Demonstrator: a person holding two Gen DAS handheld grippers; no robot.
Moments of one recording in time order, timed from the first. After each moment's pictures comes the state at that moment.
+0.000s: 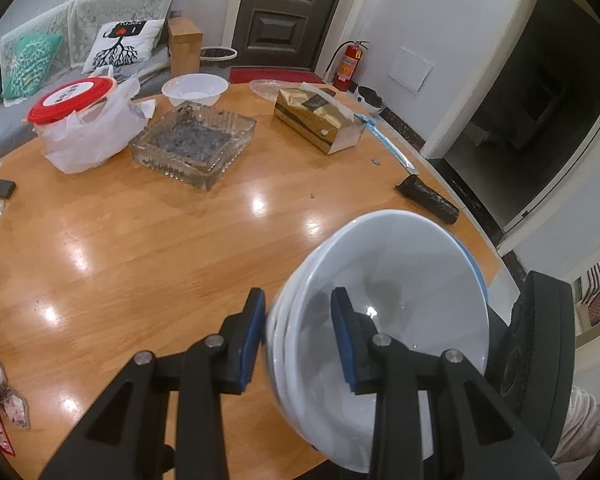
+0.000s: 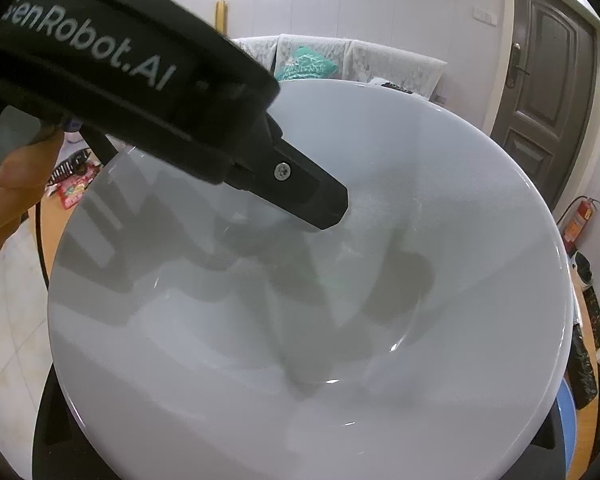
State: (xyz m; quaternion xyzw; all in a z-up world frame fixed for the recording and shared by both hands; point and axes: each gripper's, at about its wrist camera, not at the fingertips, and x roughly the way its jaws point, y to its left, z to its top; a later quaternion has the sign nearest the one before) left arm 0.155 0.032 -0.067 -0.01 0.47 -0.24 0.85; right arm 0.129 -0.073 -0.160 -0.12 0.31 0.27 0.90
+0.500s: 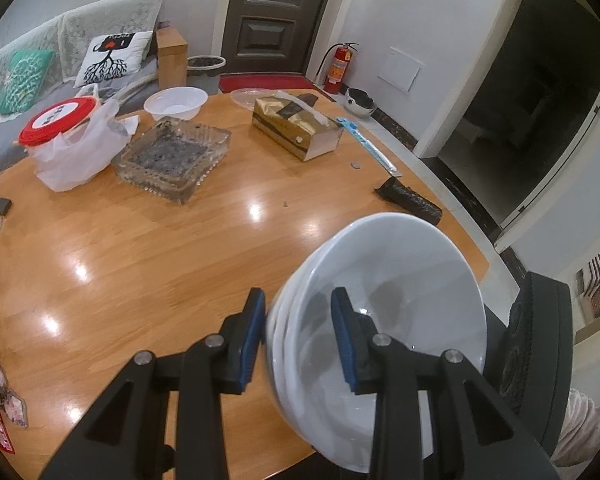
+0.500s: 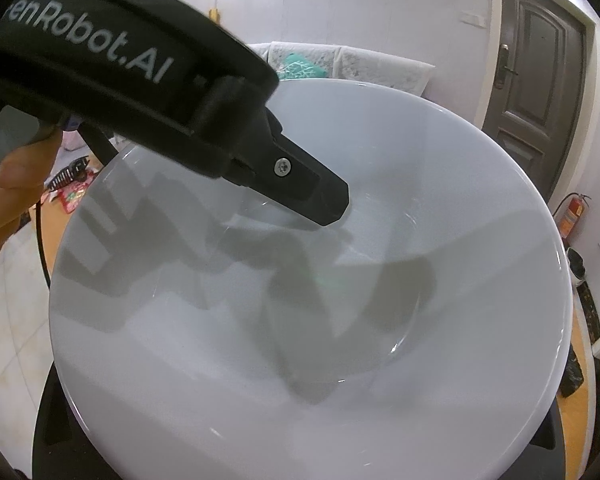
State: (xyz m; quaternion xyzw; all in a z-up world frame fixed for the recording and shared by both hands) left arm 0.142 -0.003 -0.050 0.00 0.46 -0.25 0.85; right arm 0.108 -0.097 -0.151 -0.11 0.30 0.26 0.91
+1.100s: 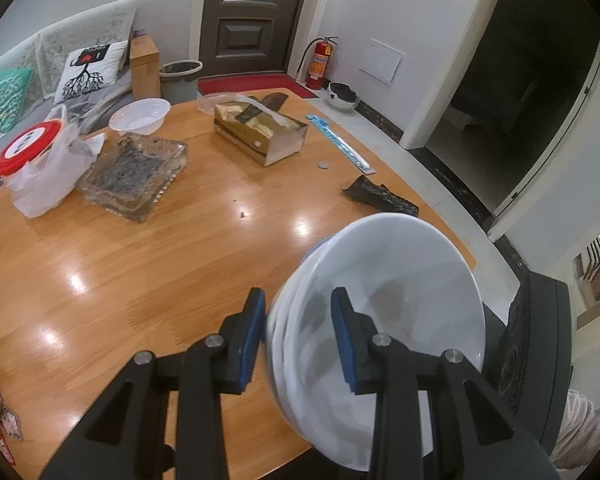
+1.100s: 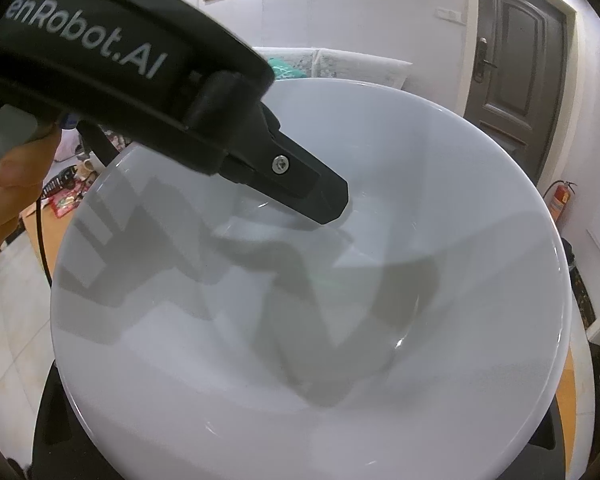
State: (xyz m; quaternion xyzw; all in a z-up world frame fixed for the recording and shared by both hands) left arm 0.143 -0.063 -0.043 0.03 0.46 -0.27 0.85; right arm 0.098 -0.134 -0.153 -0.10 0.30 0.24 0.92
